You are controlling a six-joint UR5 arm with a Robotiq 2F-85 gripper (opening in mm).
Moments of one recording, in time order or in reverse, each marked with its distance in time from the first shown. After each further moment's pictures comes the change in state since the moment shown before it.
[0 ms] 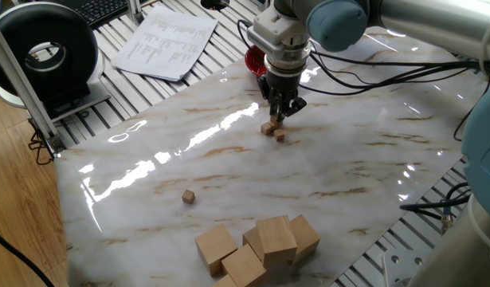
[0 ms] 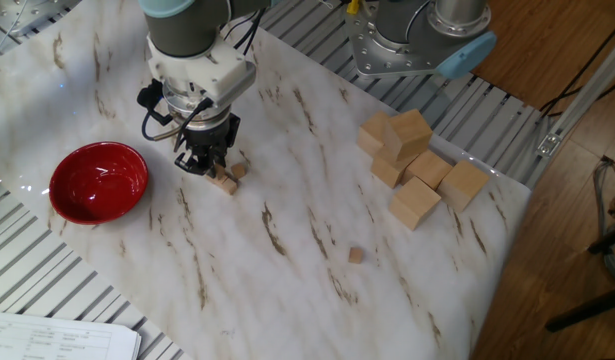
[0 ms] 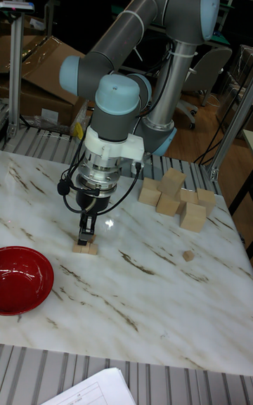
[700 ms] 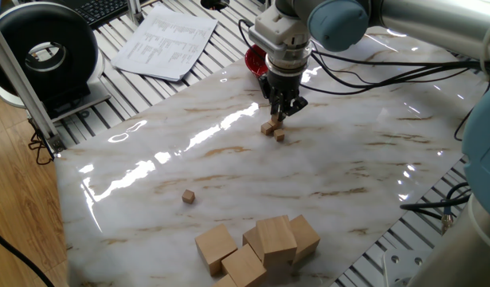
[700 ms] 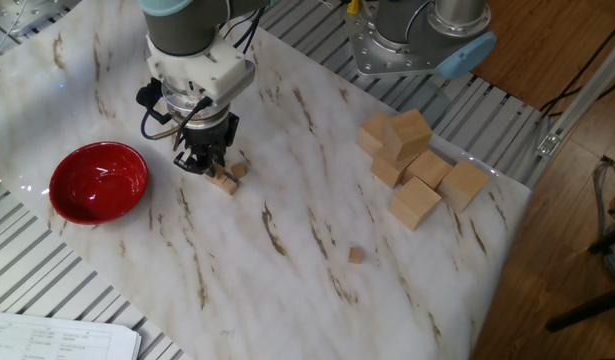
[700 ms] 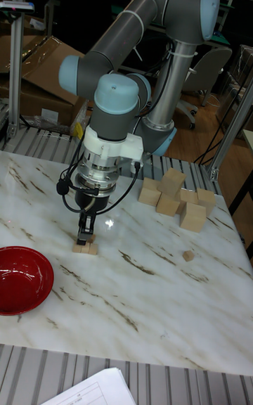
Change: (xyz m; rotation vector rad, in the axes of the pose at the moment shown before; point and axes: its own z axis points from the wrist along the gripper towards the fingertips) arm 0.002 0.000 -0.001 0.001 0.001 -0.003
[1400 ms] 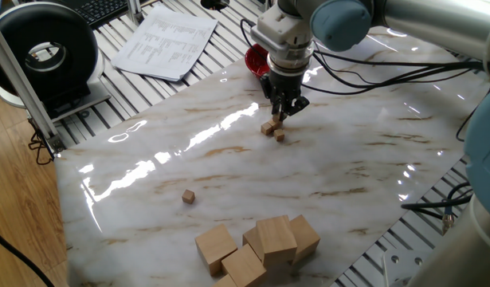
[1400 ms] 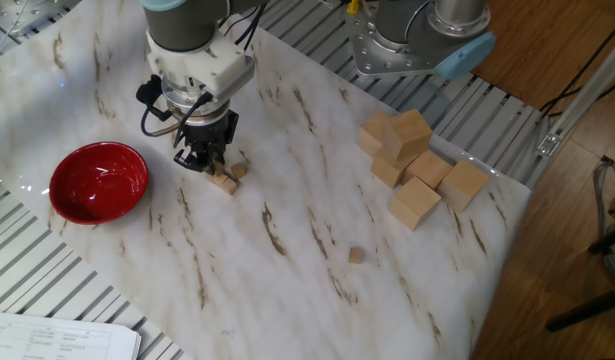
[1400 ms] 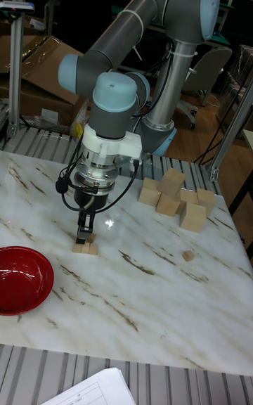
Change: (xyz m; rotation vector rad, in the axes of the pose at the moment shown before) arm 0.003 0.002 -0.001 0.004 0.000 -0.010
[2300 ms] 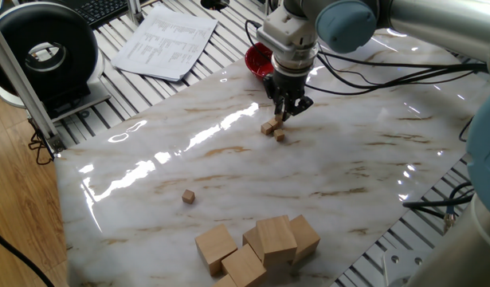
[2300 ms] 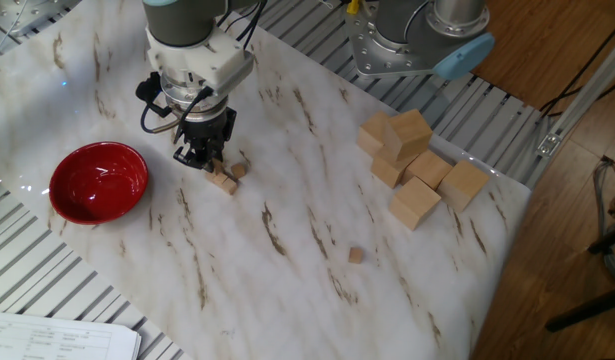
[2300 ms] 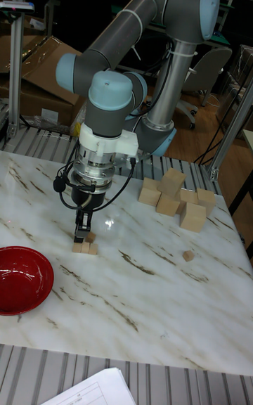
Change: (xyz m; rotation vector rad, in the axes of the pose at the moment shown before) arm 0.004 0.004 0.000 0.005 -0.006 -0.019
